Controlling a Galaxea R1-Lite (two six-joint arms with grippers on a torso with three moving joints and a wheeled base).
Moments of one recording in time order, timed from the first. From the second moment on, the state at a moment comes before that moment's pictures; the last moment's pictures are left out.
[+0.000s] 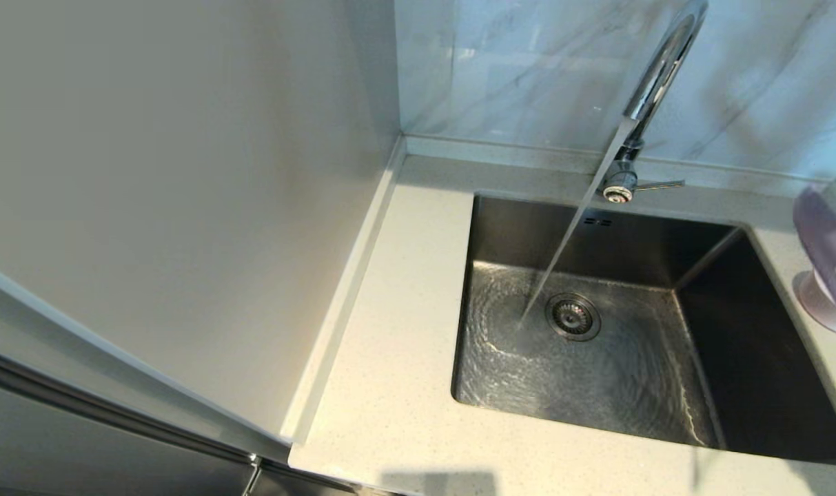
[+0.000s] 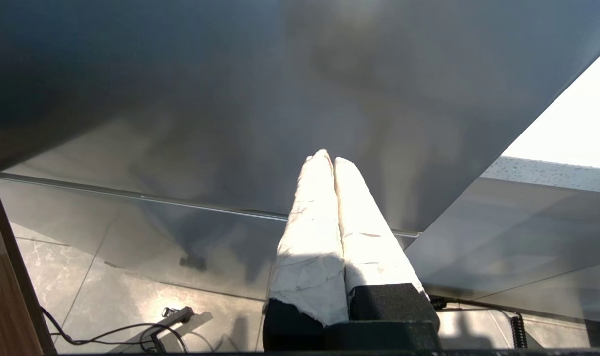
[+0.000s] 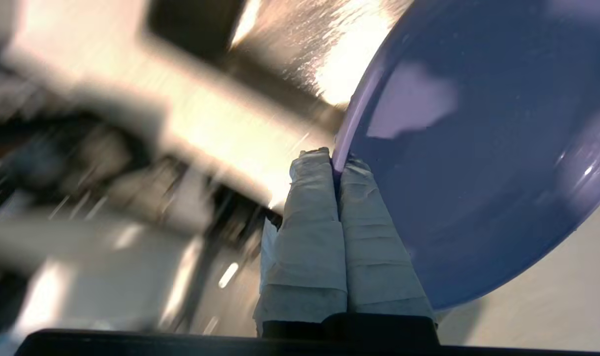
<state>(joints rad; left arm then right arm) 0.00 0.00 0.00 0.00 0.00 0.00 0.11 1.34 -1.74 1.20 0.17 -0.03</state>
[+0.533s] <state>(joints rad) 0.00 0.00 0.00 0.00 0.00 0.00 0.11 1.35 -1.80 0.82 0.10 -0.05</state>
